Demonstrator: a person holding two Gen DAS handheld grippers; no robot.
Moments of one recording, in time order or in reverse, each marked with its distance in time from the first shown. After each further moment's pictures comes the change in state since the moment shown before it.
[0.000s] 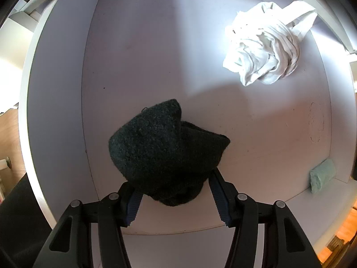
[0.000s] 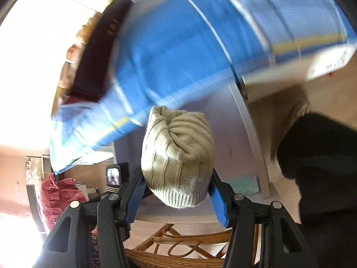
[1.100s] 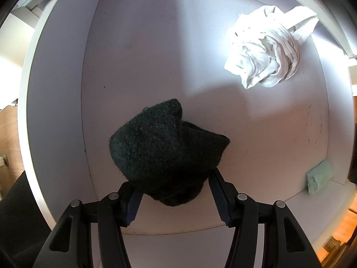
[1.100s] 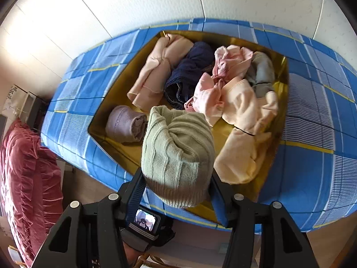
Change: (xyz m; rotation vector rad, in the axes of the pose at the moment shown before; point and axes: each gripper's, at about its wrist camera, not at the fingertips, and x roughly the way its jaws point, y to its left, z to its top) left arm 0.016 0.020 -0.004 -0.017 0.002 -0.026; right arm 0.050 0.245 0.106 -0.477 0.024 -0.186
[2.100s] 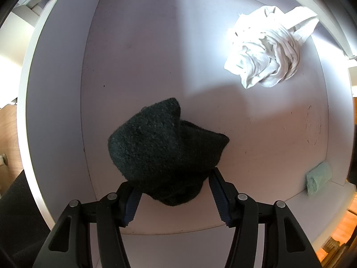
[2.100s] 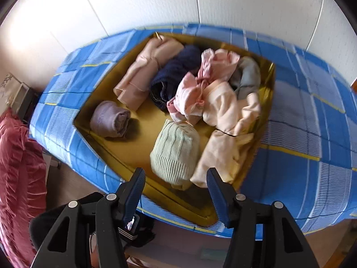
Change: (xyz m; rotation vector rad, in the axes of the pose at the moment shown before) left arm 0.003 0.007 -0.003 -0.008 0.001 -0.004; right arm -0.018 -0.019 -0.021 -0.083 -0.070 -0.070
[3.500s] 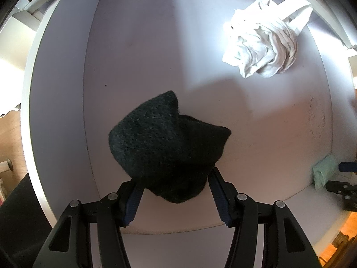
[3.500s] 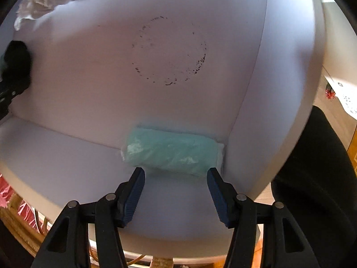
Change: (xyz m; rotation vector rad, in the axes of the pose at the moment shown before) left arm 0.008 -0.015 -0.018 0.038 -0.019 0.040; right arm 0.248 -0.101 -0.268 0.064 0.880 -0.180
